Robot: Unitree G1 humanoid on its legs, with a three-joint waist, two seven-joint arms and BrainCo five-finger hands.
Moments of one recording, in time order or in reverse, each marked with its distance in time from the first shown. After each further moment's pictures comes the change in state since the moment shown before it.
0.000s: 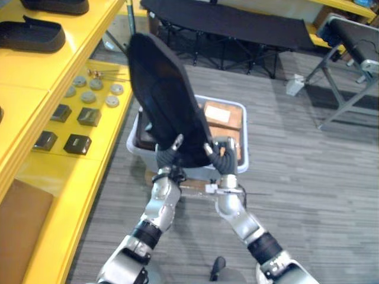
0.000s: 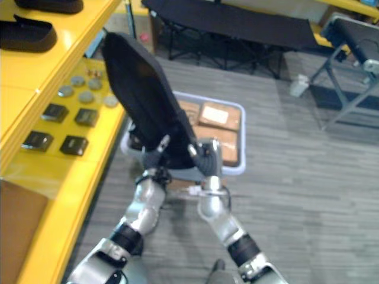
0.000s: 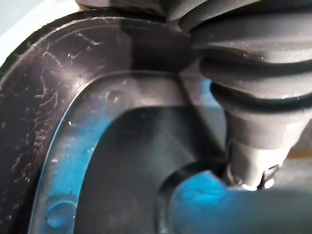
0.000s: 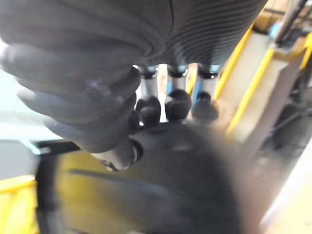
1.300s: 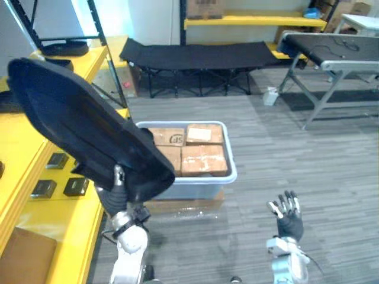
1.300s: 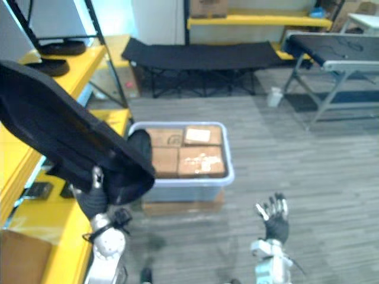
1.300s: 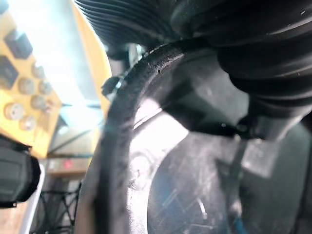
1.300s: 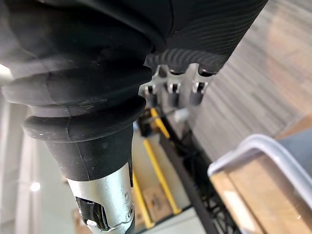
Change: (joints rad) left arm 0.649 -0.038 0.300 -0.569 0.720 -0.012 0.302; right arm 0.534 0.058 -0.499 -0.069 0.899 -0.171 0.729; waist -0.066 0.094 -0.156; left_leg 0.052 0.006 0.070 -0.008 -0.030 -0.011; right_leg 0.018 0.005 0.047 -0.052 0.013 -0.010
